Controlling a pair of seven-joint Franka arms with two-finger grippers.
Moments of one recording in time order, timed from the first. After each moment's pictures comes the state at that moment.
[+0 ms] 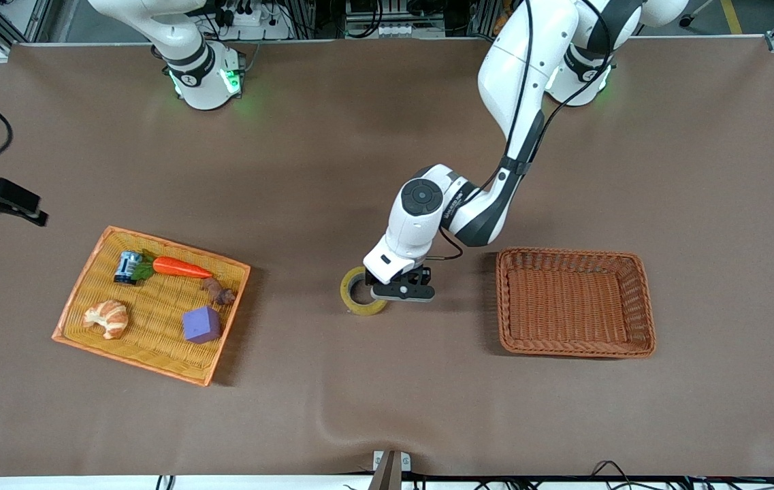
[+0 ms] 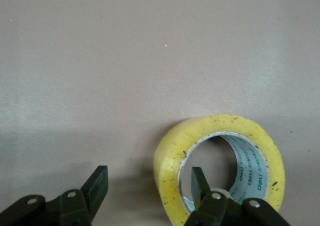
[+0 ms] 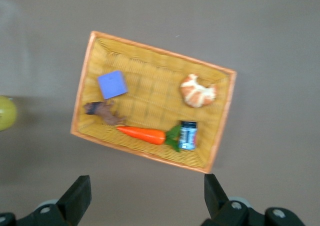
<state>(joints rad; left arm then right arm) -0.79 0.89 0.08 -1.36 -0.08 2.54 -0.67 0.10 0.08 -0.20 -1.52 0.03 1.65 -0.11</state>
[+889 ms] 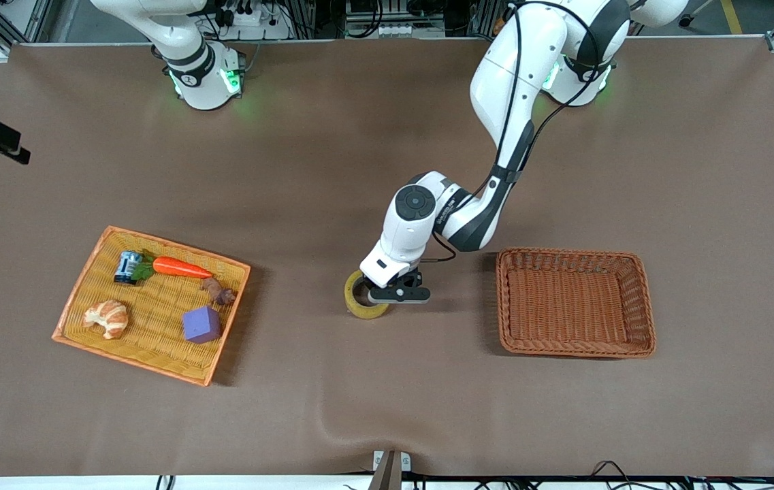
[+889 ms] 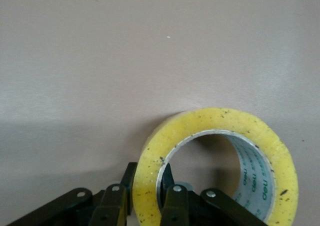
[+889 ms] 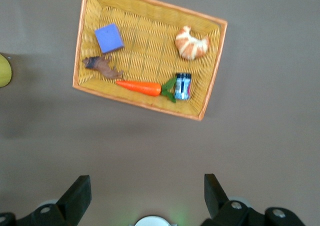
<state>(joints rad) -0.80 0.94 0.10 -1.31 -0.08 2.50 -0.72 0.01 0.00 -0.08 -1.46 0.00 1.37 -0.04</state>
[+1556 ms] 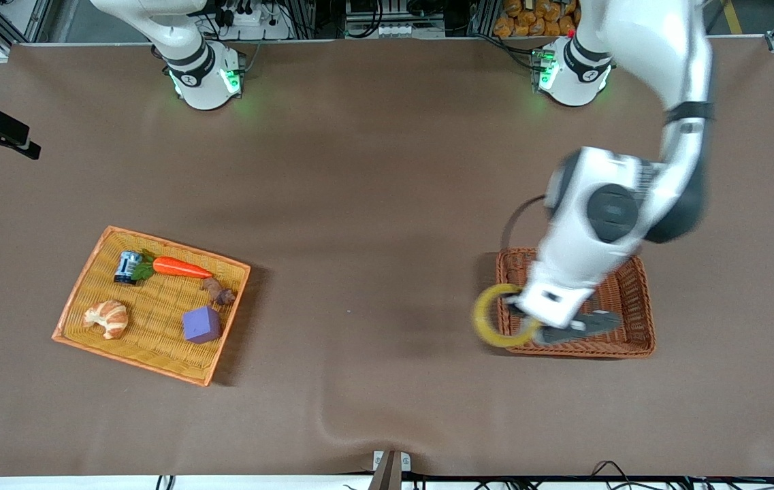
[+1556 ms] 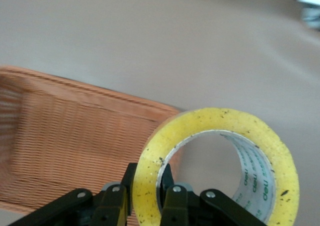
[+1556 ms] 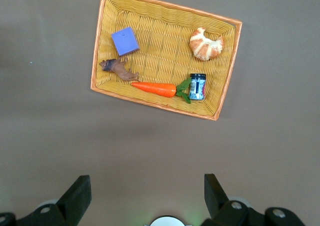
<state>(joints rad) -0.47 0.54 0.20 -1.38 -0.08 2.01 -0.45 0.01 0.00 -0.08 -1.45 0.06 1.37 -0.03</state>
